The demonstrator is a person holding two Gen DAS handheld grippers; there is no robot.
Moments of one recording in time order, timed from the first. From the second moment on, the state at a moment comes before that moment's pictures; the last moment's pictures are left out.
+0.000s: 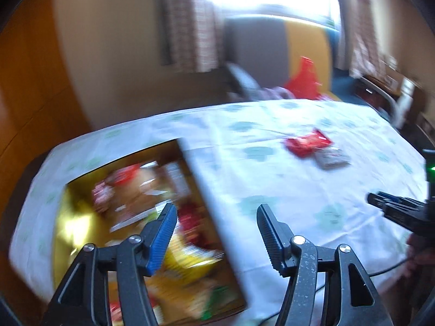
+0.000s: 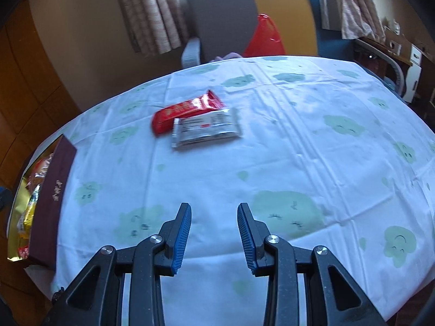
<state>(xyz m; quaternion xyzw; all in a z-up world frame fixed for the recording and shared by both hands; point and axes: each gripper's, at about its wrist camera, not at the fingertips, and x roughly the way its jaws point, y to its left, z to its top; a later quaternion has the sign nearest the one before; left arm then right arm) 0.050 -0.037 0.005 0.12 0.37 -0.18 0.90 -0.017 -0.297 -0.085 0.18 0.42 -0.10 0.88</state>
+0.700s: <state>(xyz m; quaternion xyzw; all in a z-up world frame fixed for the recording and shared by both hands) 0.117 -0.281 -0.075 0.32 0.37 -0.42 0.76 -0.038 -0.364 -0.089 0.20 0.41 -0.14 0.88</state>
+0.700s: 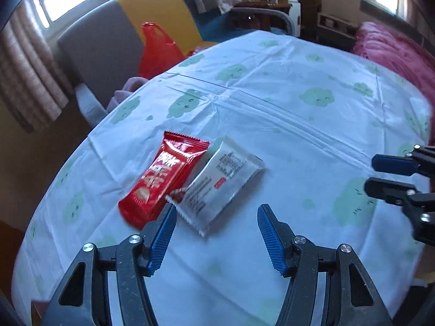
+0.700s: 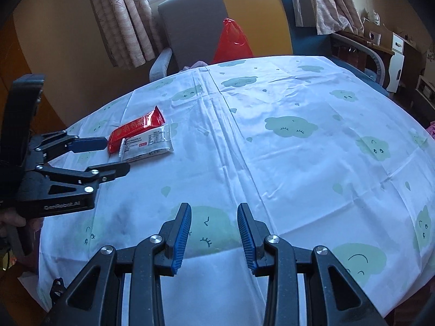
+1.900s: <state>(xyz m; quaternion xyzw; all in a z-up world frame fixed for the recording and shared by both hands) 0.026 -0.166 -0.065 0.31 0.41 -0.38 0.77 -0.046 -0.352 -0.072 0.21 0.39 -0.12 0.89</state>
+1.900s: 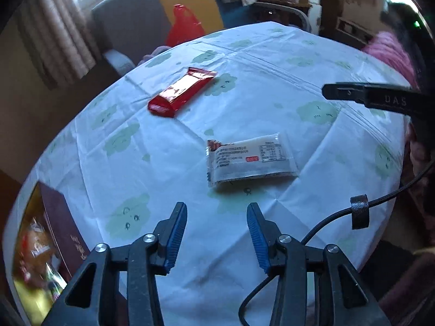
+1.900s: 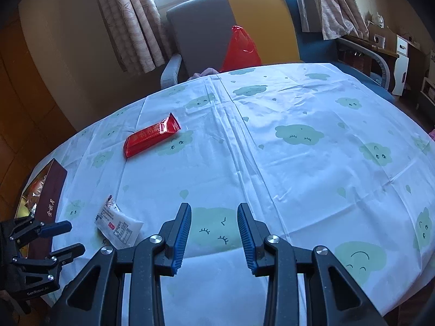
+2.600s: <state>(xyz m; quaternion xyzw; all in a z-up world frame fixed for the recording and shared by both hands) 0.095 -0.232 -0.088 0.27 0.46 -0.47 0.70 -0.028 -0.380 -0.070 0.19 0.40 -0.12 0.89</state>
